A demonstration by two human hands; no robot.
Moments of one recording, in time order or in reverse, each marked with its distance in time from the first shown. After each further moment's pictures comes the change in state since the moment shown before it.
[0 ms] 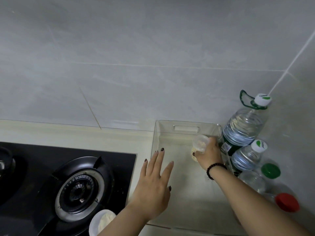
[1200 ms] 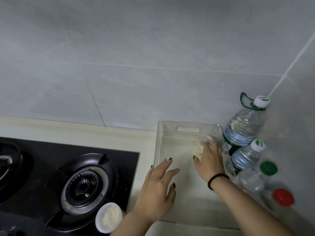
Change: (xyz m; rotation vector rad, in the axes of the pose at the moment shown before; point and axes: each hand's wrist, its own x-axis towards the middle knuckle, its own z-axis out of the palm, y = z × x) left_hand -0.019 0.008 0.012 -0.490 0.267 -0.033; right_hand -0.047 -0.007 -0.006 -0.327 0.048 -0.287
